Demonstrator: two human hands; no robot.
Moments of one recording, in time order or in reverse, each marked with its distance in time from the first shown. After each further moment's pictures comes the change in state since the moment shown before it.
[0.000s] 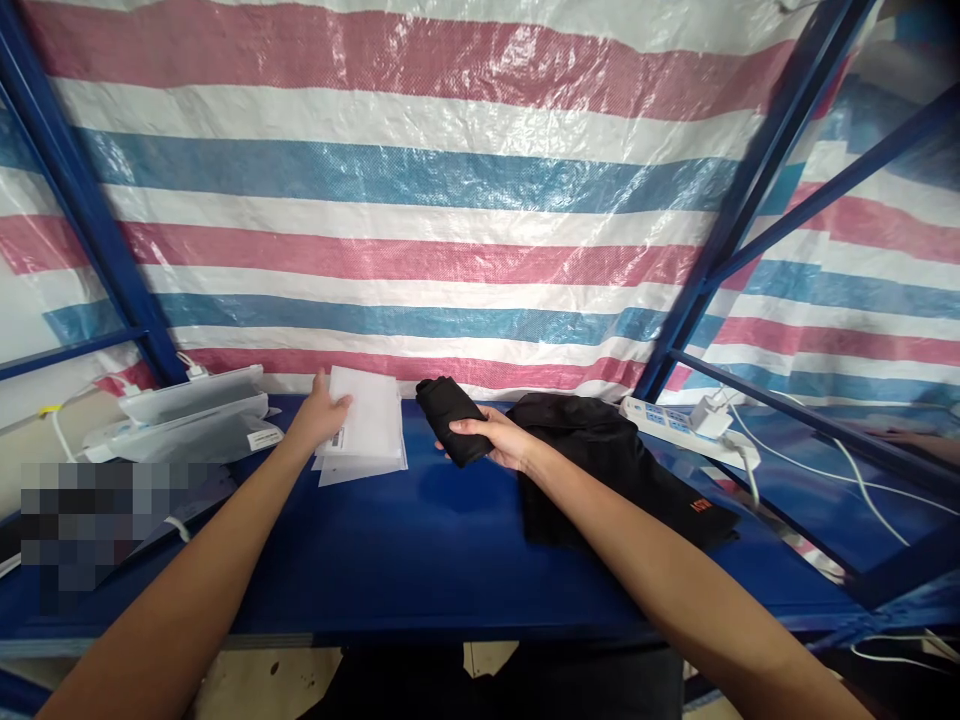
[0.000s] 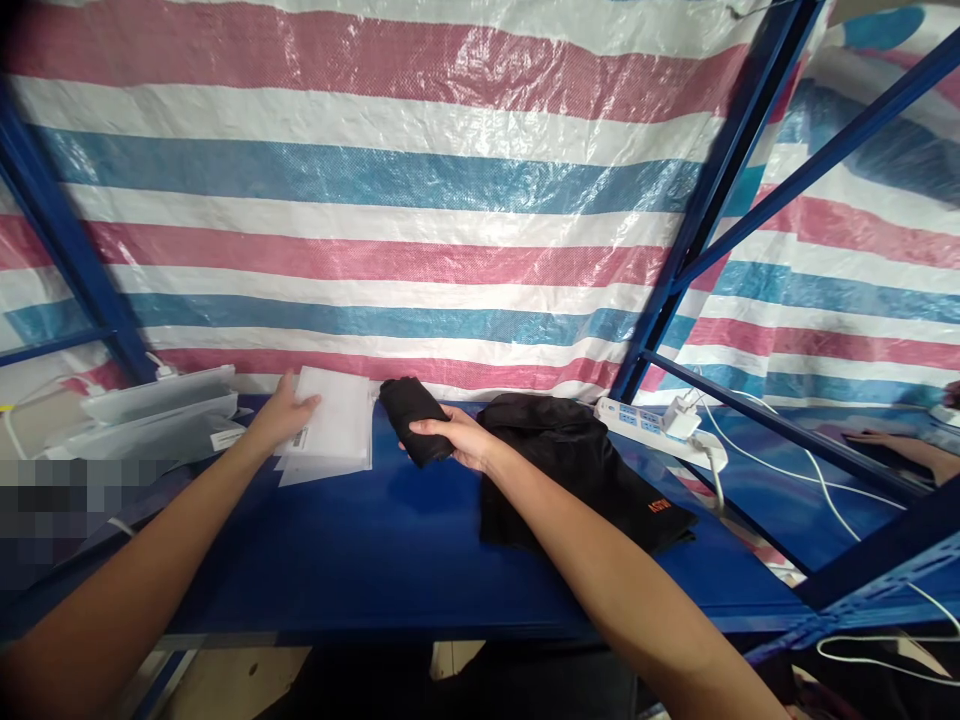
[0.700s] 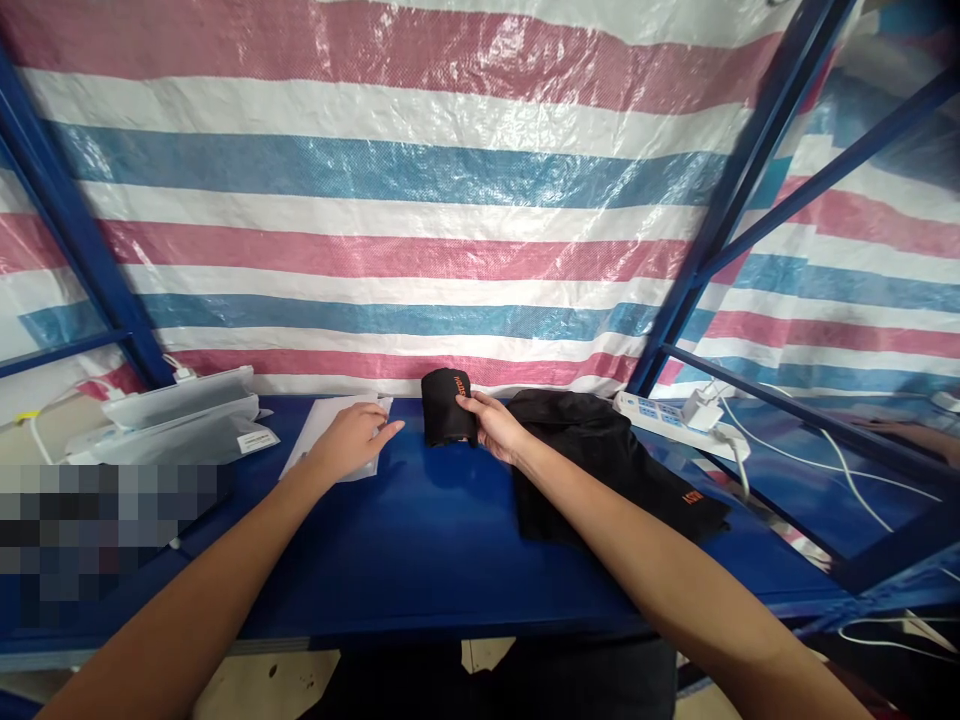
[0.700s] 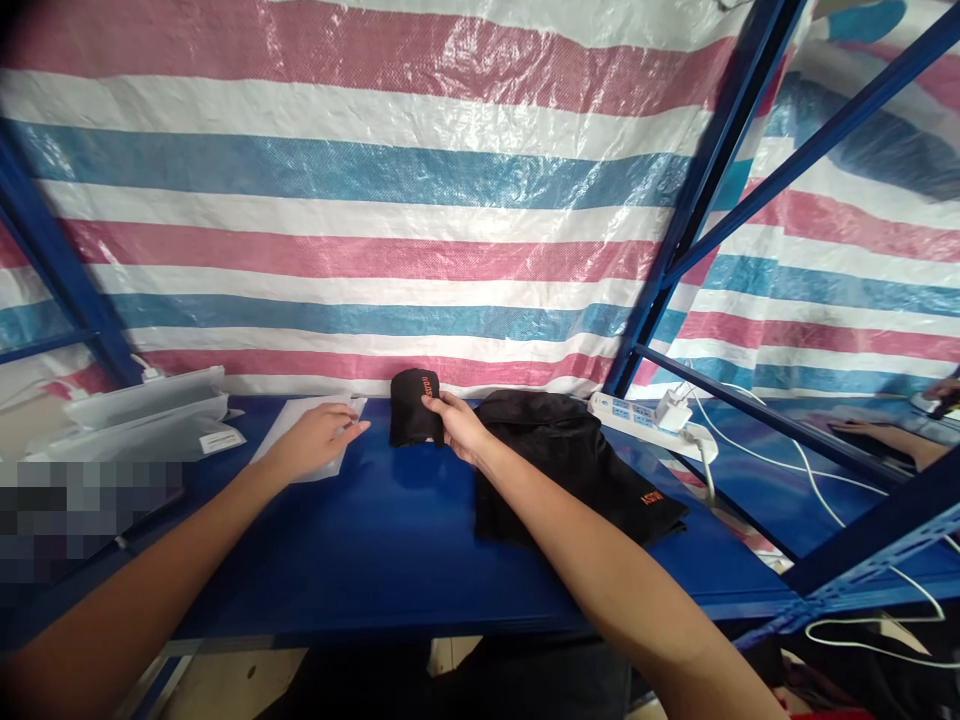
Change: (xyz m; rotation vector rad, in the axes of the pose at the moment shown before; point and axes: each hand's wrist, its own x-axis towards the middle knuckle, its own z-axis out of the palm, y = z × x) left_hand -0.056 0.004 0.041 0.392 -0.526 0.366; right_hand 0.029 0.017 -0.017 0.063 0.320 -0.116
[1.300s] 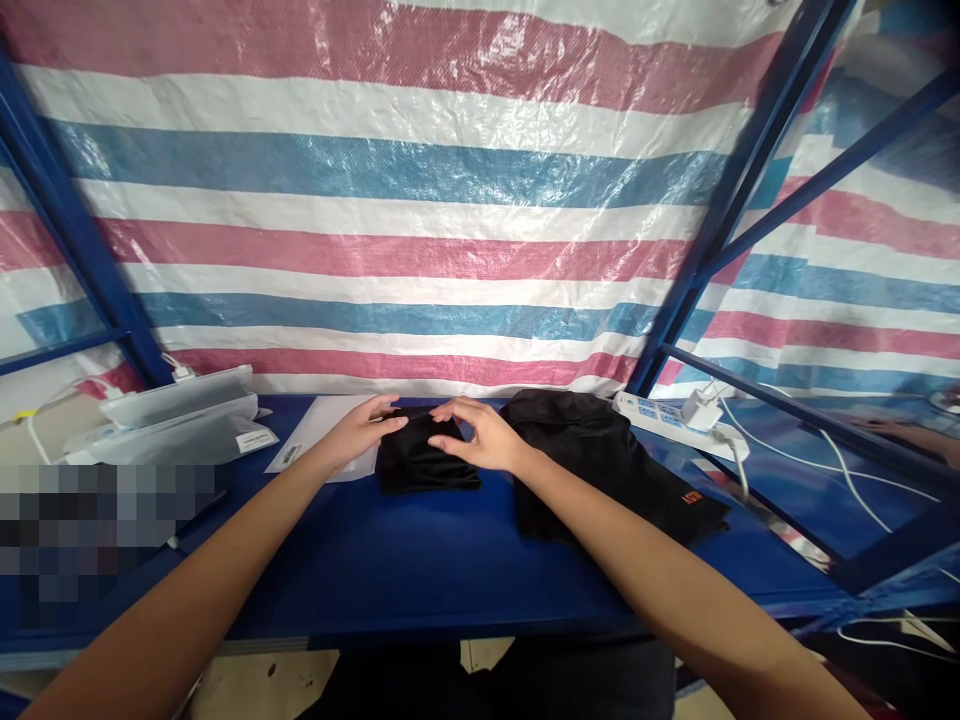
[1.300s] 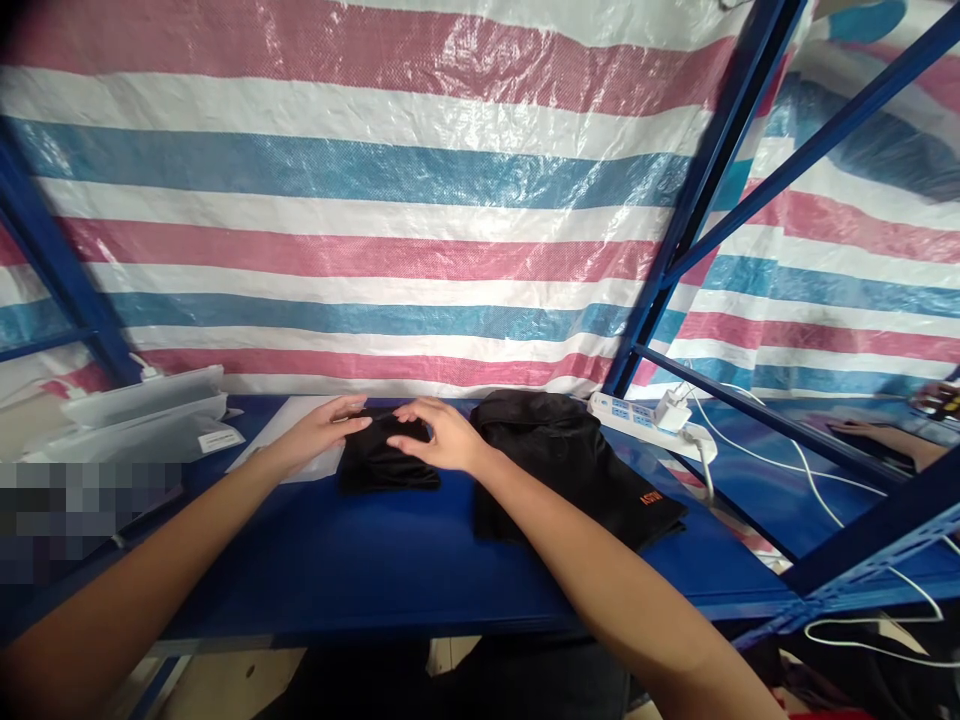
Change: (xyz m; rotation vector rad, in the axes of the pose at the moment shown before) left_hand -0.002 0.027 -0.002 -0.291 -0.132 -0.351; right_hand -0.036 -0.021 0.014 -0.975 -0.275 -0.751
